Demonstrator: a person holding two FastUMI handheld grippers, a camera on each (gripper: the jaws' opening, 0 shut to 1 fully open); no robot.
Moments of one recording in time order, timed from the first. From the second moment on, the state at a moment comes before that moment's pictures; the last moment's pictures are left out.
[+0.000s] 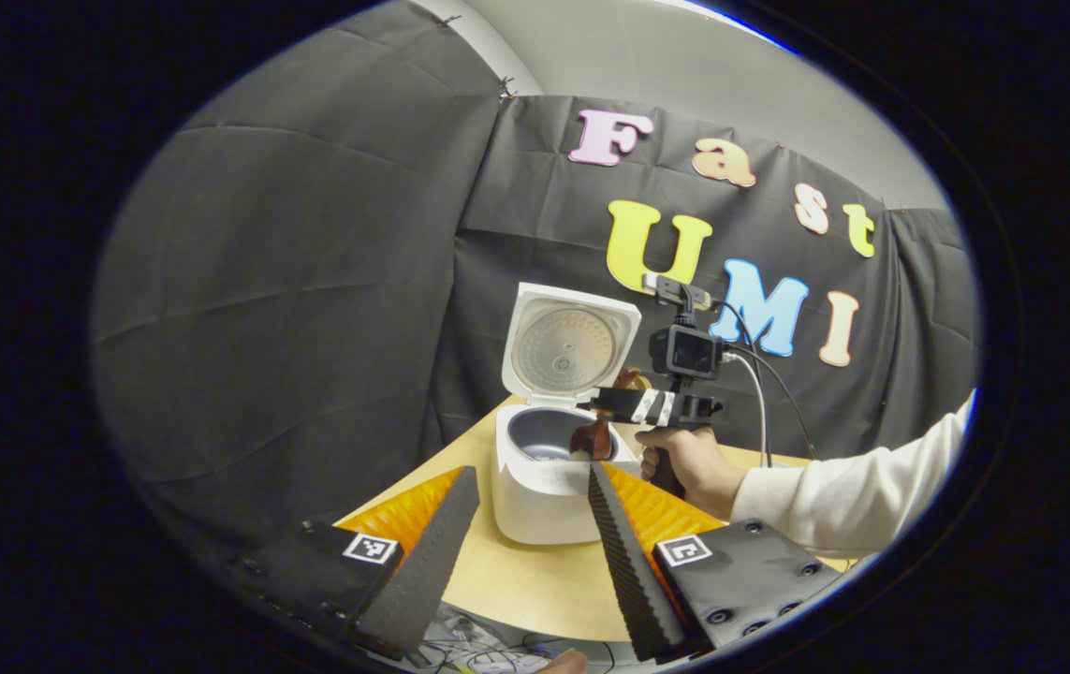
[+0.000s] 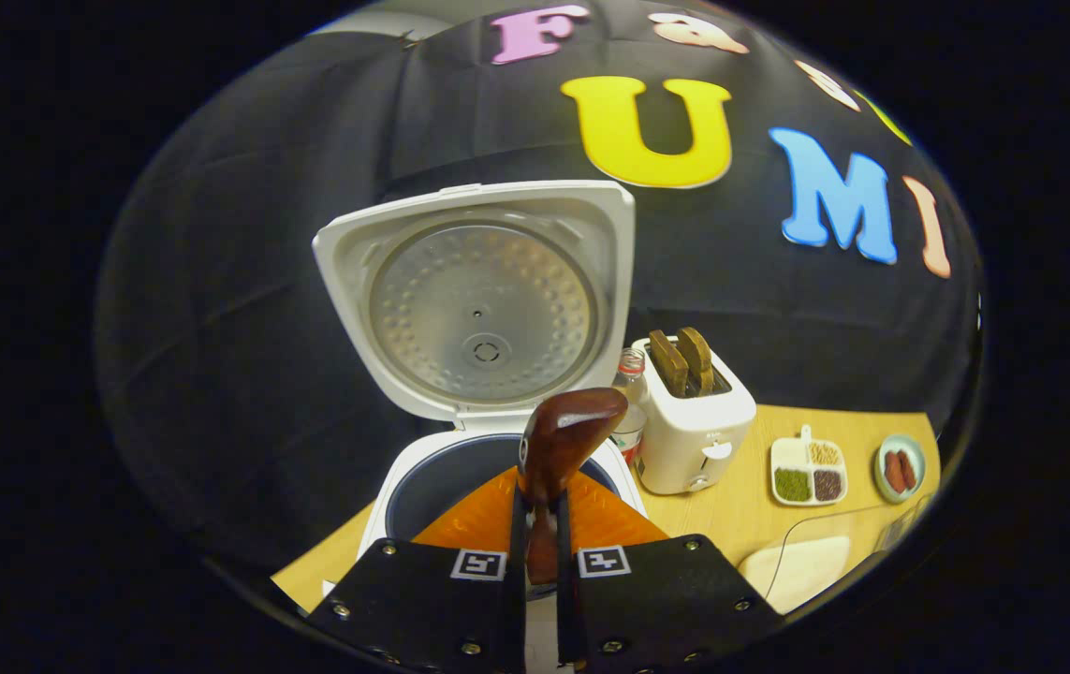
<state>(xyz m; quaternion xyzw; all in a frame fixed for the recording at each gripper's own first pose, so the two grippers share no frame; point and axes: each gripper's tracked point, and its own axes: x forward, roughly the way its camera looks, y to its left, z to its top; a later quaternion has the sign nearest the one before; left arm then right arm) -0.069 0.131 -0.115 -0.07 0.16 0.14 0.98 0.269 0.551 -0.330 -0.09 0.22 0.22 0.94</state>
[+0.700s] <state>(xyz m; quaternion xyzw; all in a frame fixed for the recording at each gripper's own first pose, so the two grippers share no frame) -0.069 0.127 -0.121 -0.07 0.17 0.14 0.97 0.227 0.587 -0.311 -0.33 0.07 0.31 0.89</state>
